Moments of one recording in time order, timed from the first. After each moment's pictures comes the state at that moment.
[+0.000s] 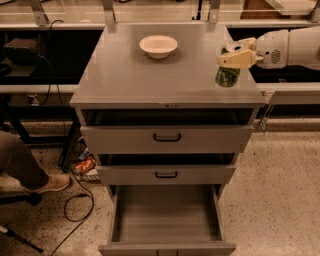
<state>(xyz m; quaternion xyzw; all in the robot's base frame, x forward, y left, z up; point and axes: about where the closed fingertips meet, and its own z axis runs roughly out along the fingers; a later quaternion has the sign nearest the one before) 0.687 -0.194 0.942 -0.43 0.68 0.31 0.50</state>
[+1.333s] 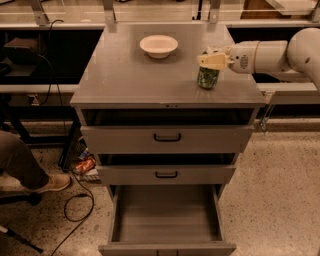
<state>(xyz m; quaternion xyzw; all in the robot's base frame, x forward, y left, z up) 0.742 -0.156 0.911 -0.34 0.71 0.32 0.53</state>
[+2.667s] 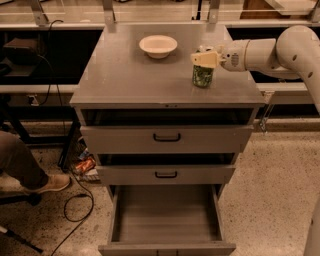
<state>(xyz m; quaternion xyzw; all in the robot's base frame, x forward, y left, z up) 0.760 -0.141 0.899 -0.33 0.73 0.31 0.51</state>
